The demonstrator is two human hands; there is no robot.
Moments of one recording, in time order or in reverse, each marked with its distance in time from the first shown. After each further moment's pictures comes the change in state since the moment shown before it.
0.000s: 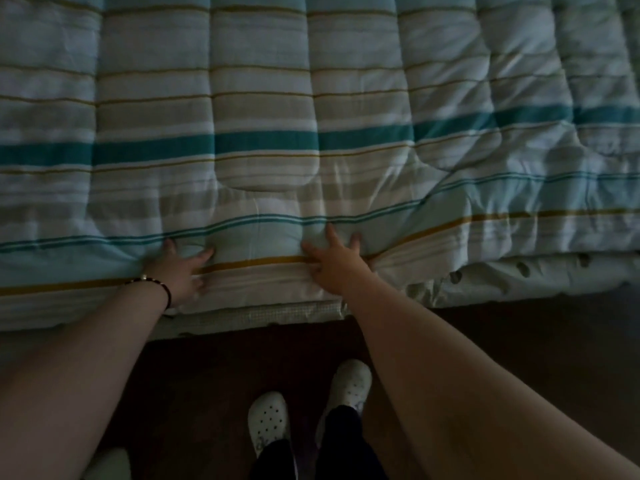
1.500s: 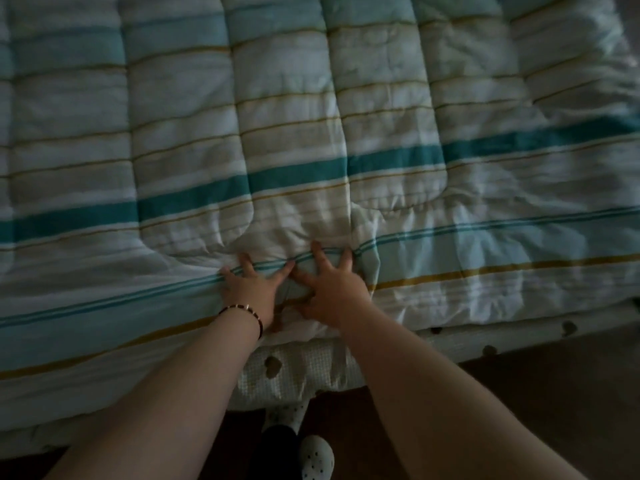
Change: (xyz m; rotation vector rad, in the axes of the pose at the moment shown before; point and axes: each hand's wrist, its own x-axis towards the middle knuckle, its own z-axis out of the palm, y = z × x) left_hand 0.049 0.694 -0.083 0.199 -0.034 0.033; right_hand -0.055 0.519 -0.169 -0.023 0.015 -0.079
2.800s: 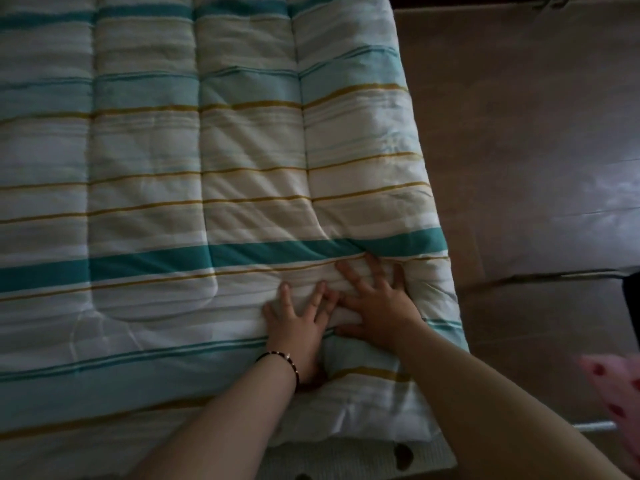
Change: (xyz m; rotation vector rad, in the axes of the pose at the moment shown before) left_hand 0.070 0.548 -0.149 0.013 0.206 0.273; right_hand -0.023 0.595 -0.126 -0.321 0.209 -0.186
